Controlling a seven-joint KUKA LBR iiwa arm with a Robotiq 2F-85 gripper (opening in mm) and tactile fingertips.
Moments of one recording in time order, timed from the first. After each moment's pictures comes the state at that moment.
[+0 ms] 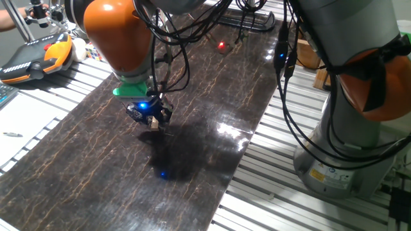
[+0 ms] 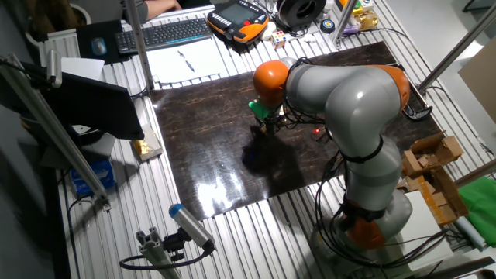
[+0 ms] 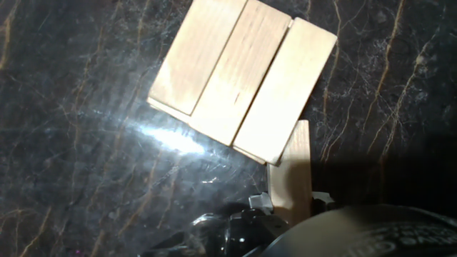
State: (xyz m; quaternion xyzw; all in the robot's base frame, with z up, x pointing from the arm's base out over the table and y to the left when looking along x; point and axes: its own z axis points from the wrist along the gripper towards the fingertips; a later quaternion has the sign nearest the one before) arm 0.518 0.117 0.044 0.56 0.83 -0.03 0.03
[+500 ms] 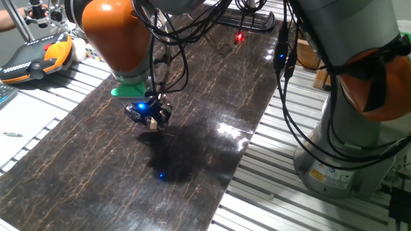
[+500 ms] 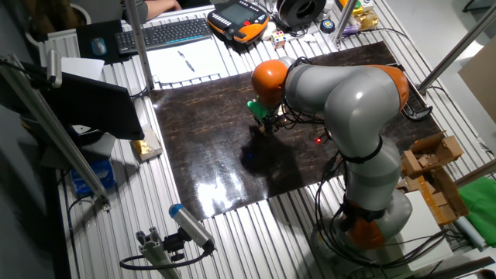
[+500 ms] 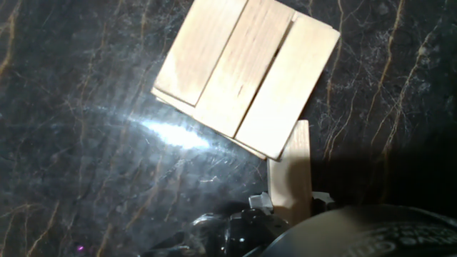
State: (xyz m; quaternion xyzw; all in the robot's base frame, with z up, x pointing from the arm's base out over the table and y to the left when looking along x) arm 0.520 0.124 0.047 0.57 0.82 -0.03 0.03
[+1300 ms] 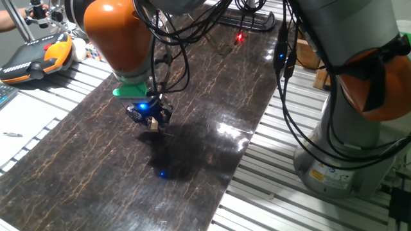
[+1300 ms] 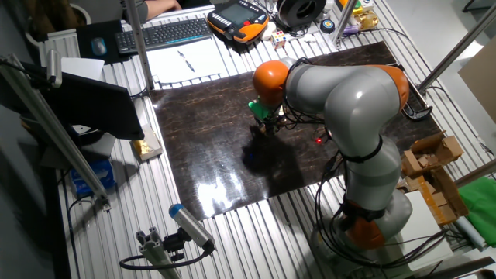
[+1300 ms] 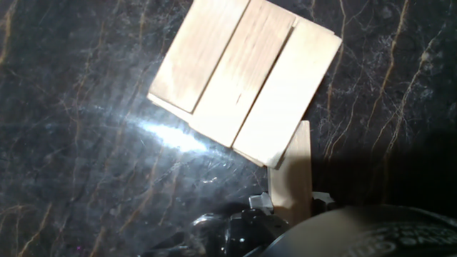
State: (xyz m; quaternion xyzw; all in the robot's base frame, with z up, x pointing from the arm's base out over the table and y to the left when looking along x) arm 0.518 0.118 0.042 0.56 0.83 -0.03 0.03
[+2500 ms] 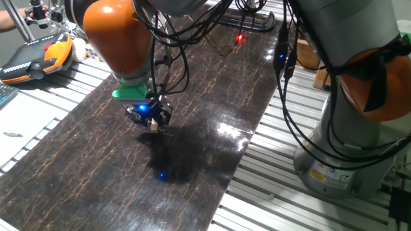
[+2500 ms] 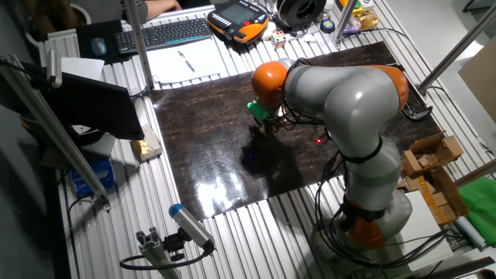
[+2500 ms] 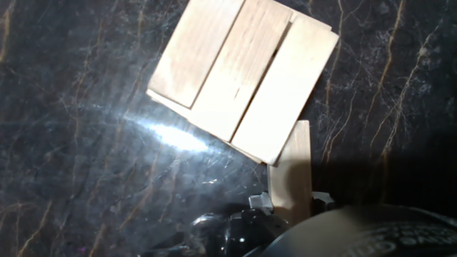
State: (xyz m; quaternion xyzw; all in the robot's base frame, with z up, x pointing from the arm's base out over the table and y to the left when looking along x) arm 0.517 0.123 0.041 0.56 0.83 -0.03 0.03
